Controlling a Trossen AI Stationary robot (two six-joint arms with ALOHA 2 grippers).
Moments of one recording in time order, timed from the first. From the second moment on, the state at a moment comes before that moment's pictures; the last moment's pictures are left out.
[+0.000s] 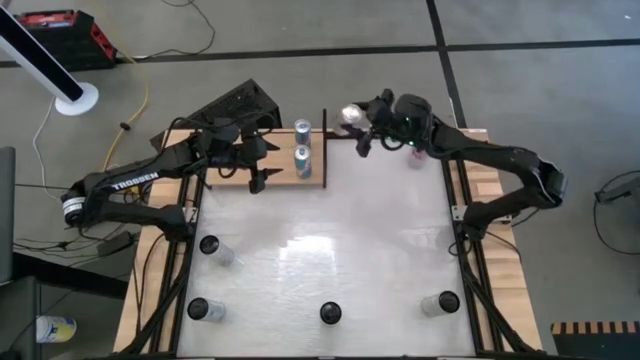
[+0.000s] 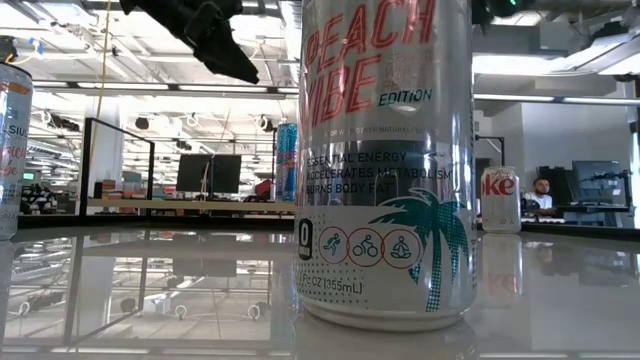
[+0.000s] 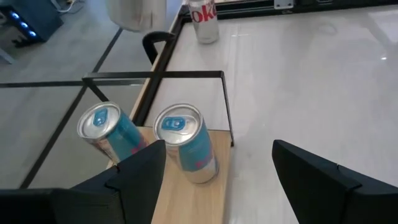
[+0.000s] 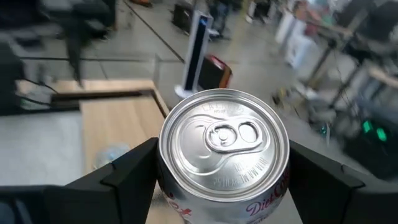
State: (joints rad) left arm 0.47 1.08 0.96 -0.32 0.10 0.31; right arm -0.48 1.36 1.16 0.03 0.03 -0.24
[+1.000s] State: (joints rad) left arm 0.48 0.78 0.96 -0.57 -0.13 0.22; right arm -0.34 2.40 2.30 -0.28 -0.25 -0.10
